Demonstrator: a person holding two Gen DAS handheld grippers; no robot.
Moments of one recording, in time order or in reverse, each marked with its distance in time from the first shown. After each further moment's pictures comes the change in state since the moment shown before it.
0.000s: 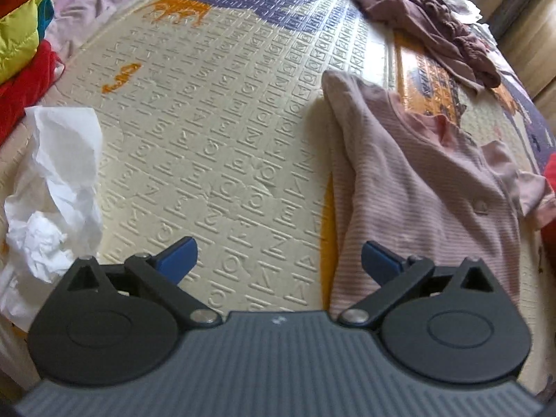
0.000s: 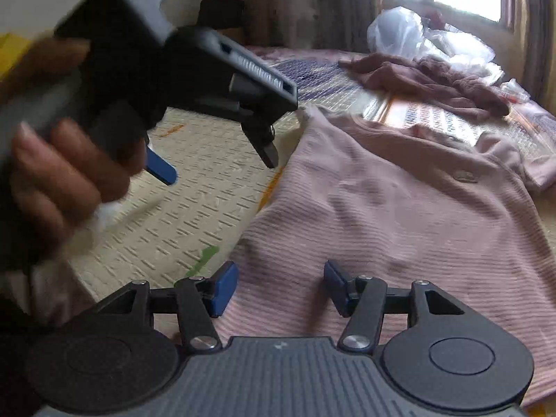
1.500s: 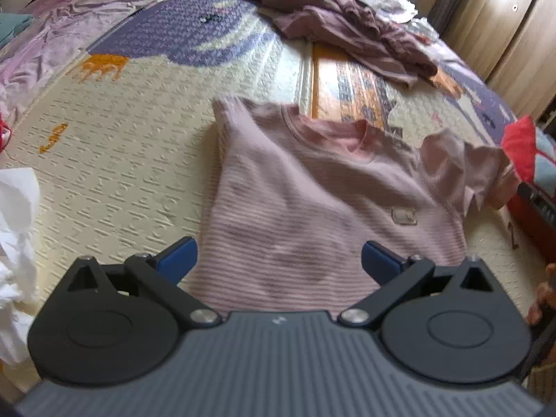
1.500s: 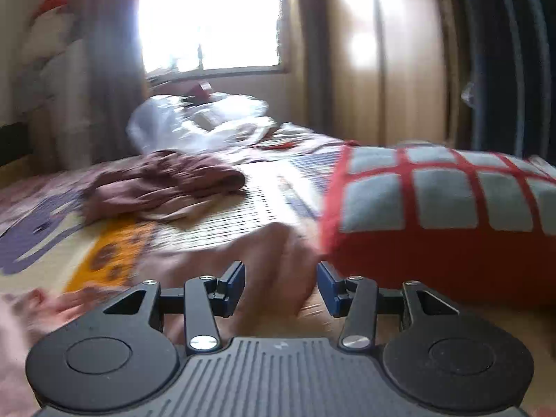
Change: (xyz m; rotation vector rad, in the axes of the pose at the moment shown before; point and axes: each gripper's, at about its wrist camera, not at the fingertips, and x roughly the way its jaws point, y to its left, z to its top) left arm 0.003 -0.072 -0.020 0.188 -0.102 -0.064; right arm -0.015 -0.265 0.031 0.461 -0.315 -0.601
